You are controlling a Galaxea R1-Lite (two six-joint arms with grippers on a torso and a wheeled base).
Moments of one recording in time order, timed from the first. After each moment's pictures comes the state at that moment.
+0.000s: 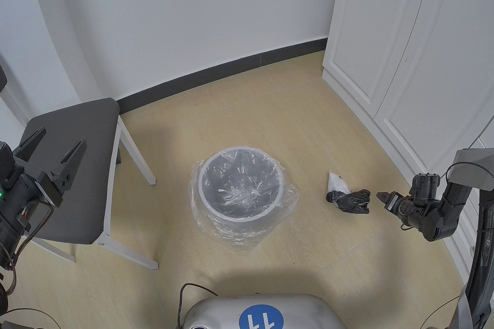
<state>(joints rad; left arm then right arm) -0.18 1.11 -0.24 -1.04 -0.02 0.06 -0.06 2.37 -0.67 -1.16 -0.02 0.50</state>
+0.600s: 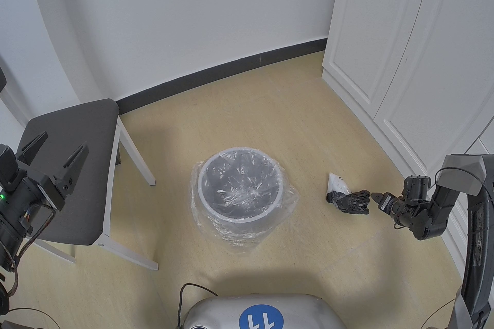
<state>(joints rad) -0.18 1.12 -0.22 -1.04 -0.02 0.06 -0.07 2.49 -0.81 -1.15 -0.02 0.51</state>
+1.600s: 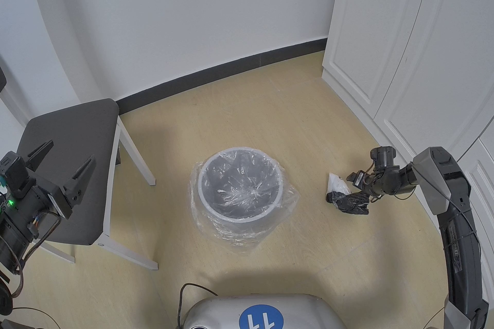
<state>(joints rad) -0.18 1.16 -0.20 -1.04 -0.02 0.13 0.00 2.78 -1.82 -0.25 -0.03 0.52</state>
